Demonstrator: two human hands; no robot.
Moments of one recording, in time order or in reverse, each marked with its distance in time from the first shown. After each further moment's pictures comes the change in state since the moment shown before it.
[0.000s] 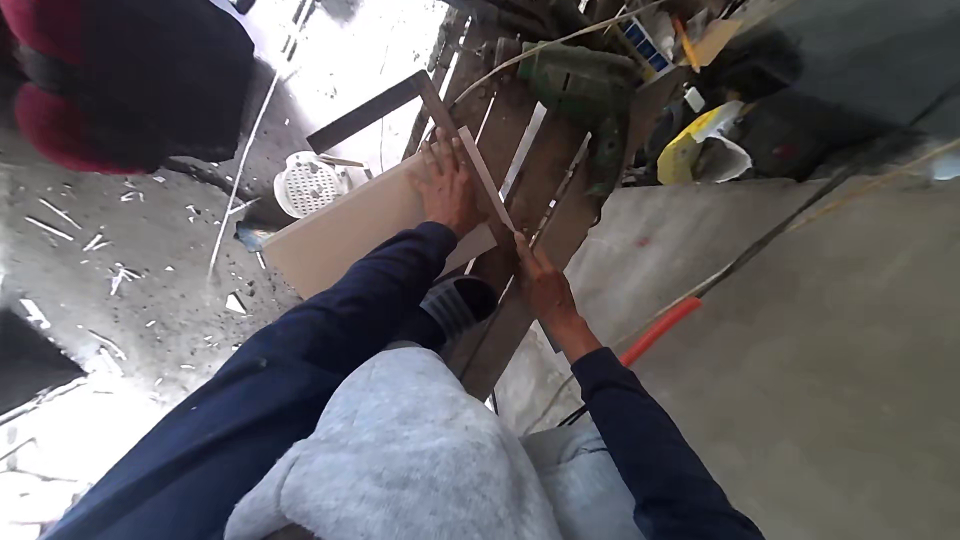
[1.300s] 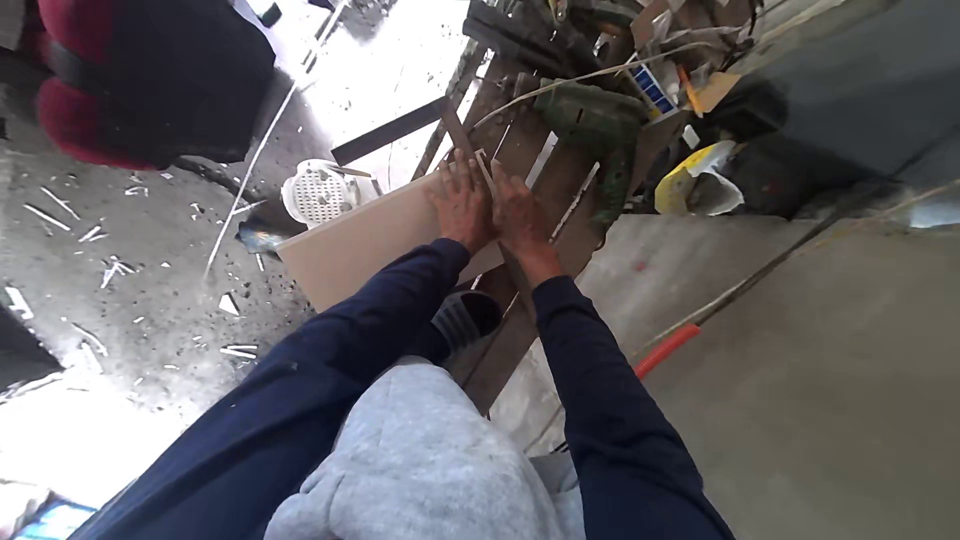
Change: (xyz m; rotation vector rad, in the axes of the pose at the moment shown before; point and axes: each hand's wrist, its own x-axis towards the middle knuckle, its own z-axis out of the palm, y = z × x) left_hand -0.001 -0.002 0.004 -0.030 0.064 0.026; right_hand 0.152 -0.076 -0.030 0.007 0.042 0.003
